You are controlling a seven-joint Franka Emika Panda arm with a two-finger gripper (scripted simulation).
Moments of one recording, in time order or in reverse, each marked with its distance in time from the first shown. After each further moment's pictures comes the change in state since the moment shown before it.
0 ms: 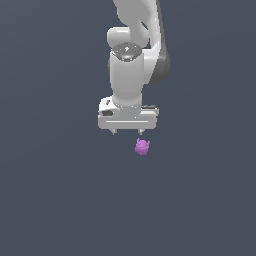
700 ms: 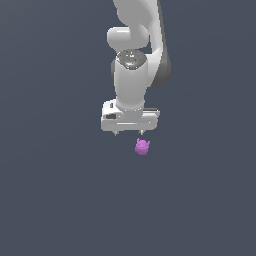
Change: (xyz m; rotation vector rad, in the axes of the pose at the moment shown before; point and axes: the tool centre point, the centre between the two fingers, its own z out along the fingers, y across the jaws) arm -0.009 -0.006 0.015 -0.018 -0.038 -0.053
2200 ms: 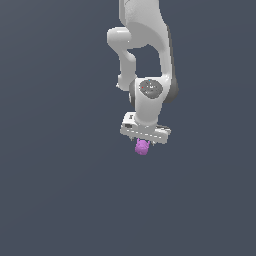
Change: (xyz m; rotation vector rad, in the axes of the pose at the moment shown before) arm -0.021 -0.067 0.088 0.017 -0.027 0.328
